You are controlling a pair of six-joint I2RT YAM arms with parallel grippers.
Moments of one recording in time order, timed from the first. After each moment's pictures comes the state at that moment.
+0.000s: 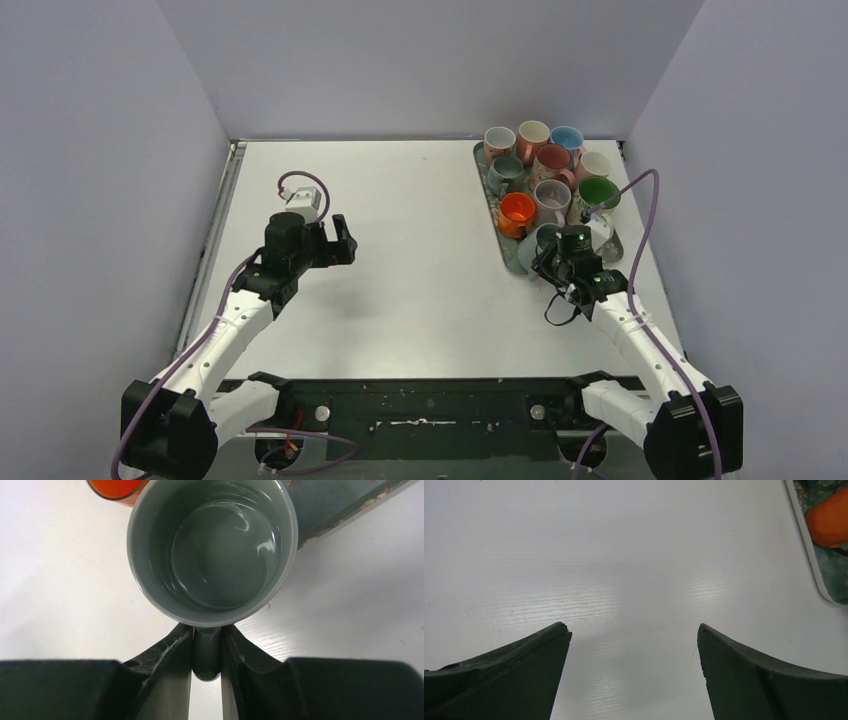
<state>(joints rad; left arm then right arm) -0.30 1.06 0.72 -0.18 -0.01 -0.34 0.24 1.00 0.68 -0.43 0.17 0.74</state>
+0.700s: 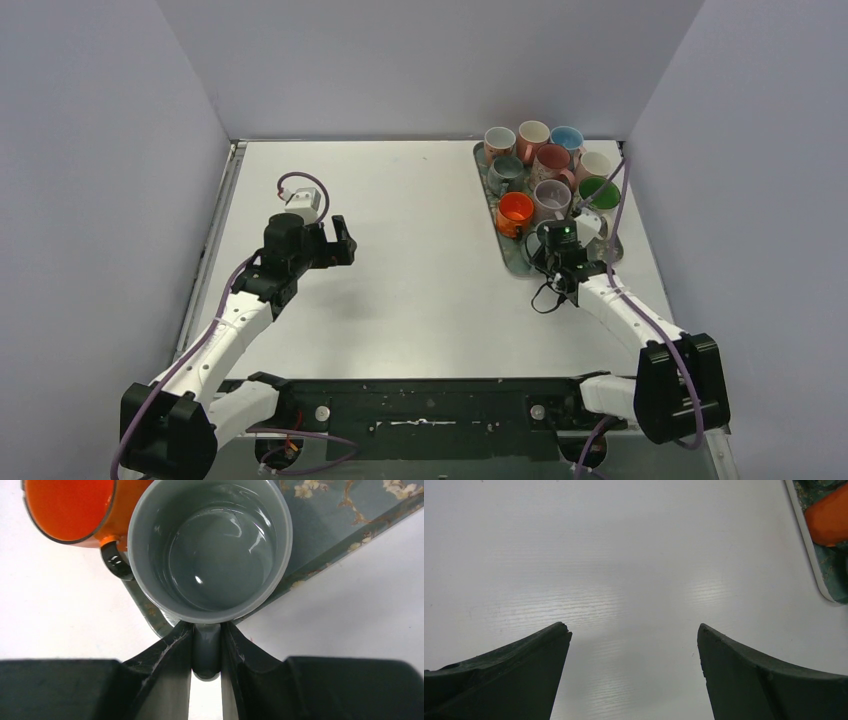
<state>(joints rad) -0.30 1.05 0.71 -0.18 -0.01 -0.33 0.23 1.22 0.67 -0.21 0.31 0.67</state>
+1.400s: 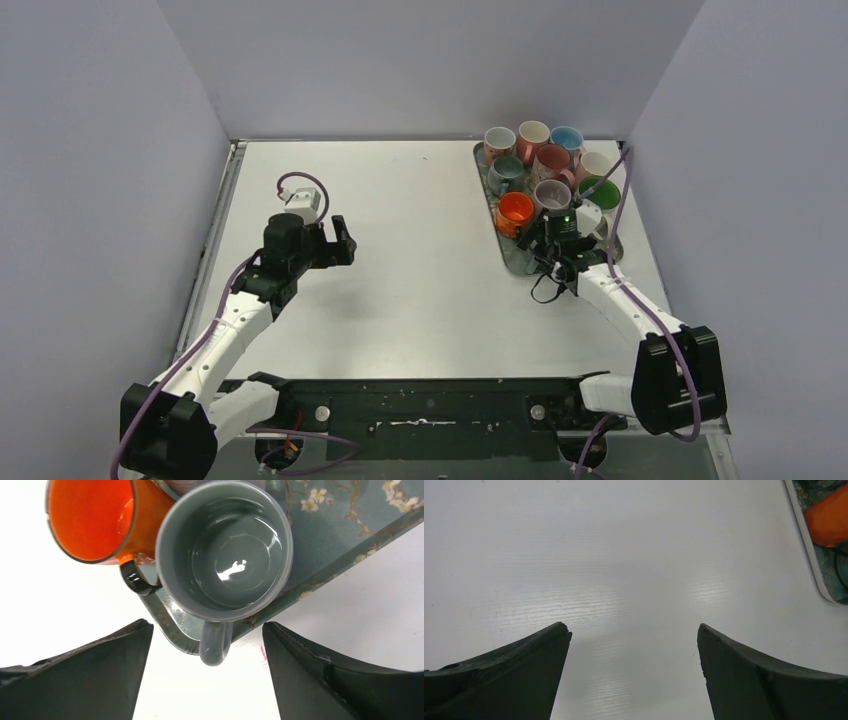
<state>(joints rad) -0.30 1.05 0.71 -0.18 -0.01 -0.33 0.22 1.28 0.73 -0.25 0.31 0.70</state>
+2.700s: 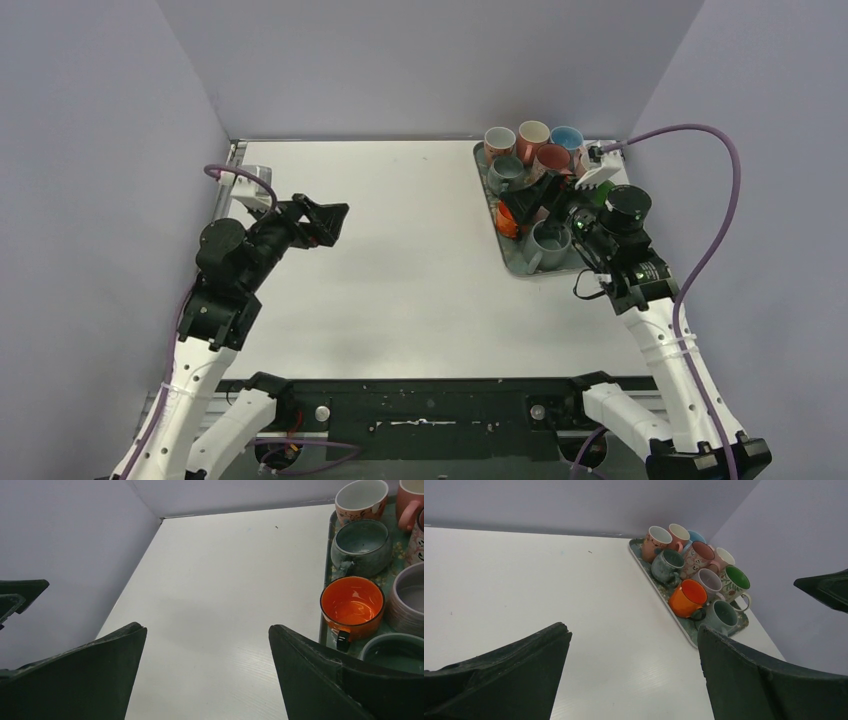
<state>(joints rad) -0.30 0.75 0.93 -0.19 0.13 -0.44 0.22 0.93 1.06 -0.29 -0.33 0.46</state>
